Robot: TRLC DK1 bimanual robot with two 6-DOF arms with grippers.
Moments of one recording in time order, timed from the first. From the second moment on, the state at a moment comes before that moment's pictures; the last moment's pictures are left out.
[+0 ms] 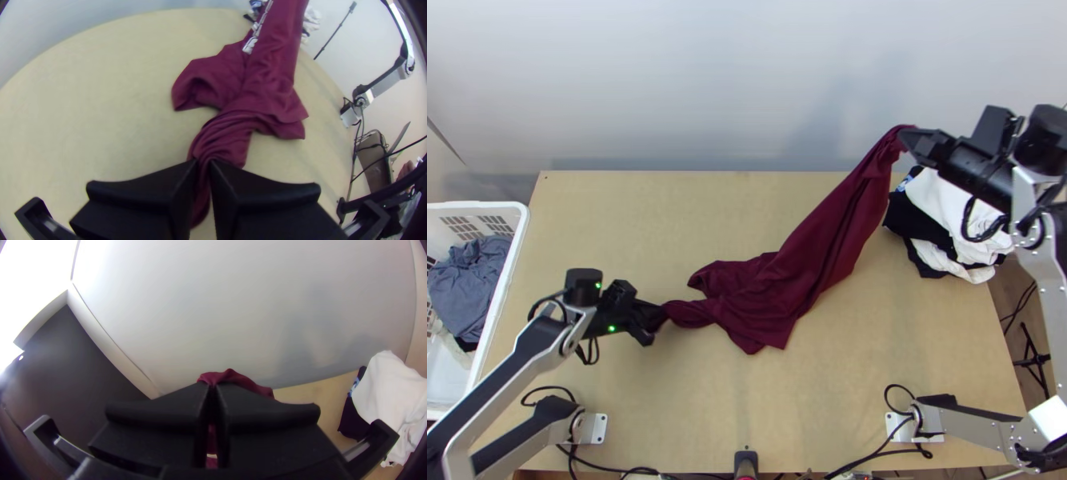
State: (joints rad) left arm -0.25 1.02 0.55 -0.37 0.48 0.20; right arm 0.11 1.34 1.69 -0.58 -0.46 0.49
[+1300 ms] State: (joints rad) left arm -0.96 1.17 0.80 -0.11 0.13 0.28; right arm 0.20 1.46 1.52 -0.55 -0.43 0.41
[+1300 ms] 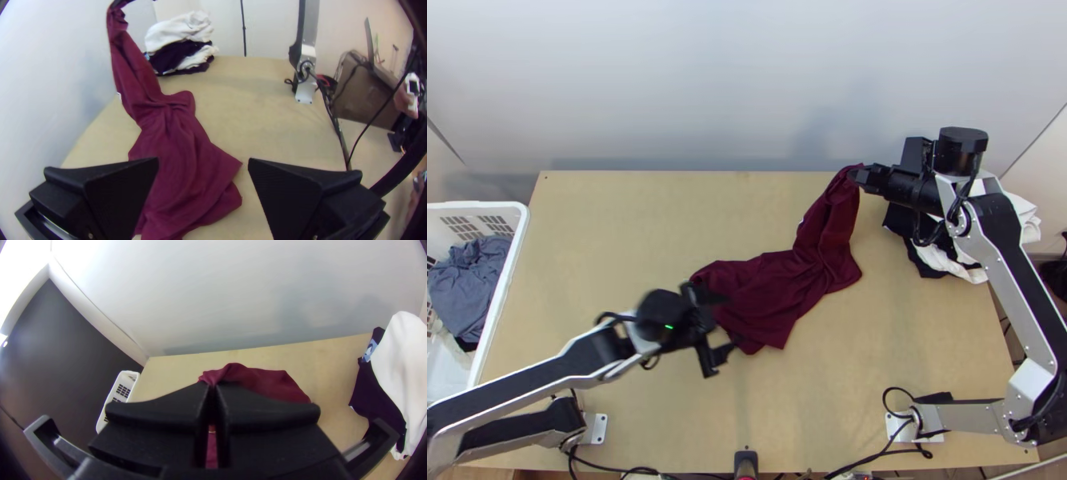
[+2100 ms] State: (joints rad) left arm -1.15 1.75 0.96 0.06 -0.09 0.44; right arm 0.15 1.47 1.53 -0.55 -0.43 0.41
